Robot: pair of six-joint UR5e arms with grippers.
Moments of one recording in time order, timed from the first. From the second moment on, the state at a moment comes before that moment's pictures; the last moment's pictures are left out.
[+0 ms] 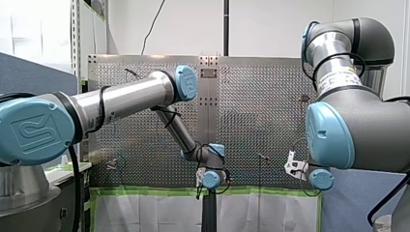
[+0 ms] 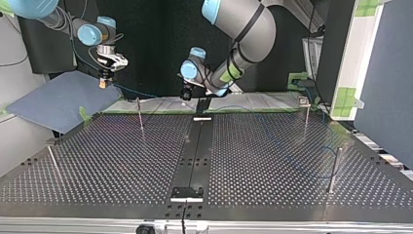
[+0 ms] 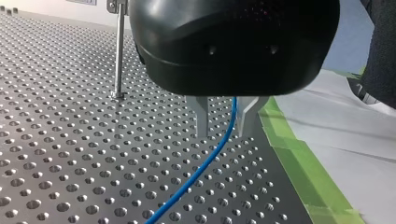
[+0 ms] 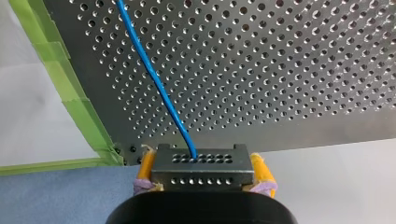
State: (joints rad) left arm -0.65 -2.81 -1.16 -2.49 -1.86 -1.62; right arm 1.61 -0.68 1.93 -1.15 1.45 1.76
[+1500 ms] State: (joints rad) left arm -0.63 -2.82 -1.13 -2.57 -1.86 -1.61; right arm 1.63 -0.69 1.94 -1.13 1.42 1.72
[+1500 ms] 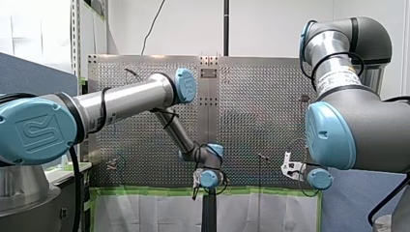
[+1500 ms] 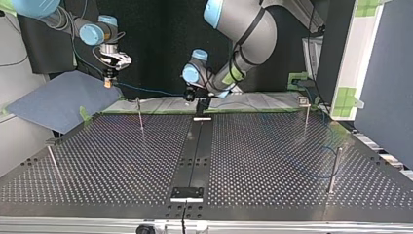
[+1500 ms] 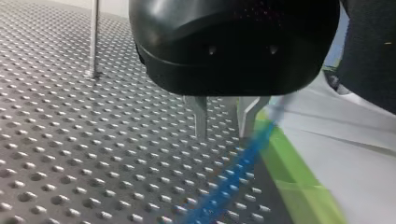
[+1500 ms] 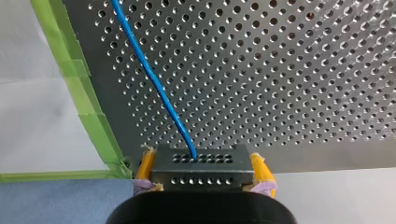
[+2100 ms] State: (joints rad) left arm -0.63 -2.73 -1.16 -2.61 -1.84 -1.61; right arm 1.63 -0.69 1.94 -1.13 1.42 1.72
